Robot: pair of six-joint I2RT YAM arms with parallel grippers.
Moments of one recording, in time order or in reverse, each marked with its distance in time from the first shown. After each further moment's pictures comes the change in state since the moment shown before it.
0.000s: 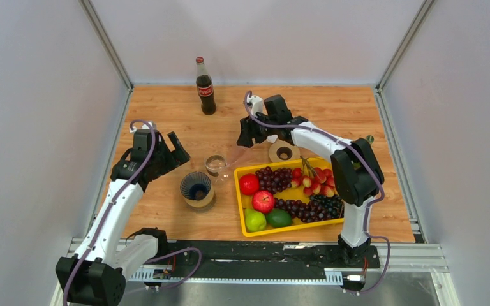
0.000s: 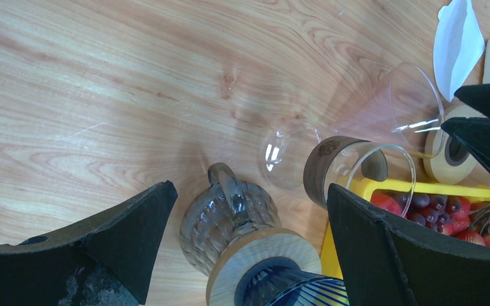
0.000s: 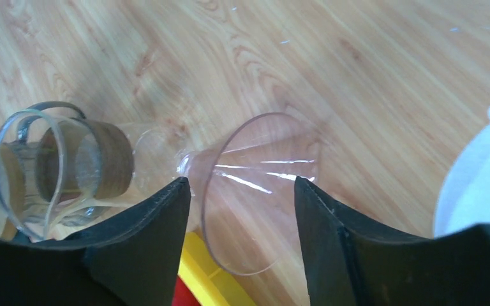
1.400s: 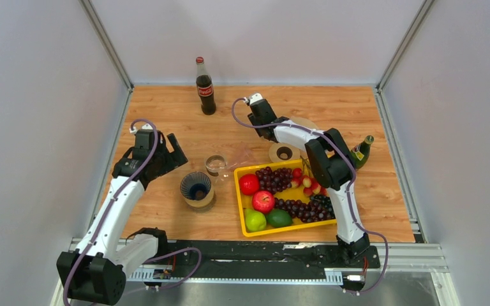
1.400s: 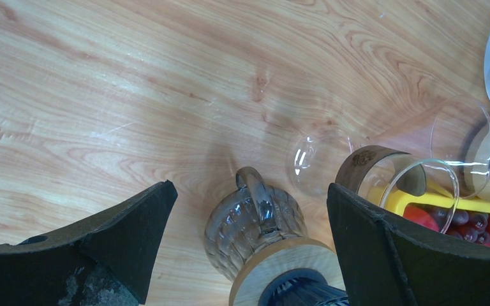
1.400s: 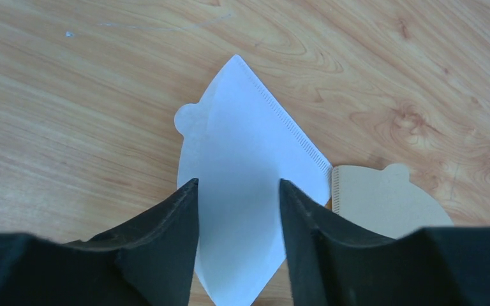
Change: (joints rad) left arm 0.000 0.031 0.003 -0.023 -0.075 0.027; right arm 0.019 0.298 0.212 0.011 0.906 -0.211
